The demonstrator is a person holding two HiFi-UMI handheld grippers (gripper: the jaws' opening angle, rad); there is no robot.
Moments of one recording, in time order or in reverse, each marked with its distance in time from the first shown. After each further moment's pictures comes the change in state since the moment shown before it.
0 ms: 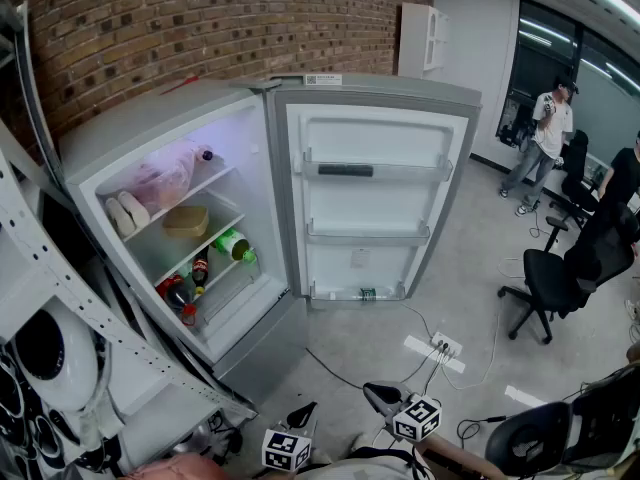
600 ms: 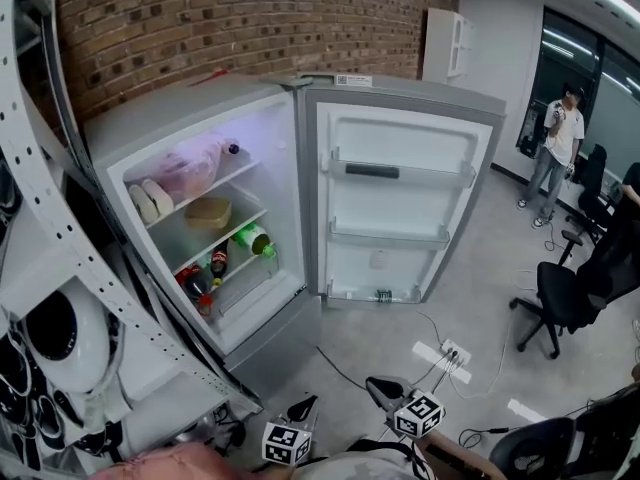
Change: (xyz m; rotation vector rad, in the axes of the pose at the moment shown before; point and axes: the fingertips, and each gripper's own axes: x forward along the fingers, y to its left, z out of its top) left arm -0.009 0.023 0.011 -0.008 -0.037 0.058; right arm 0.024 0.003 0.015 -0.035 -0.016 0.038
